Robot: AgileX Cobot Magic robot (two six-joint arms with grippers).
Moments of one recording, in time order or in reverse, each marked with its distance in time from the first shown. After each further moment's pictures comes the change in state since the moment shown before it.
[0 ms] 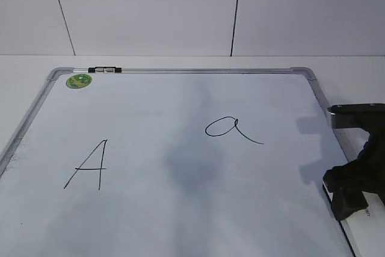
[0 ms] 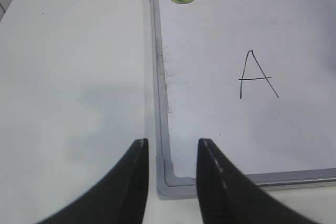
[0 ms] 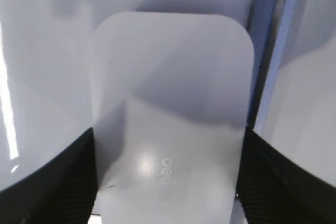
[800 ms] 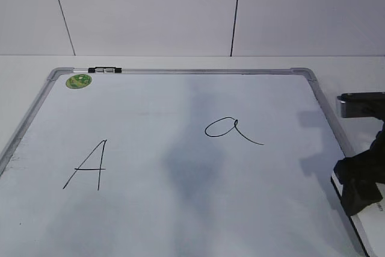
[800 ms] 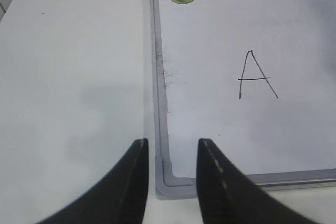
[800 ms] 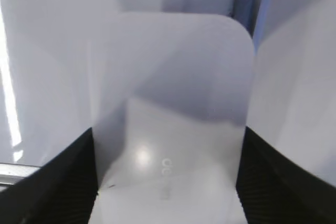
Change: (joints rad) left arm 0.000 0.000 0.000 0.000 0.000 0.000; right arm 0.000 -0.078 -0.041 0.002 0.124 0.000
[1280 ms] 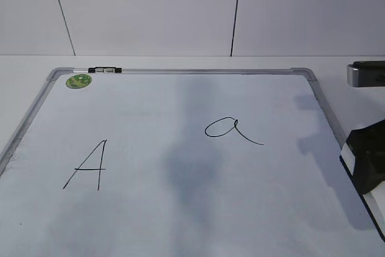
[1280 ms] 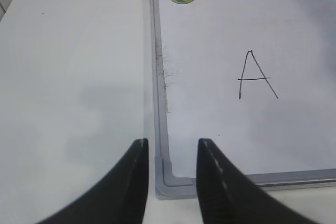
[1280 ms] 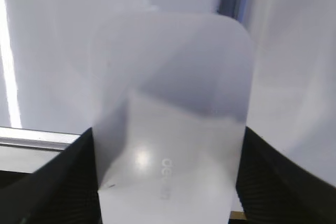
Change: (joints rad) left arm 0.000 0.000 0.000 0.000 0.000 0.000; right arm 0.000 -0.063 -0.135 0.000 0.197 0.000
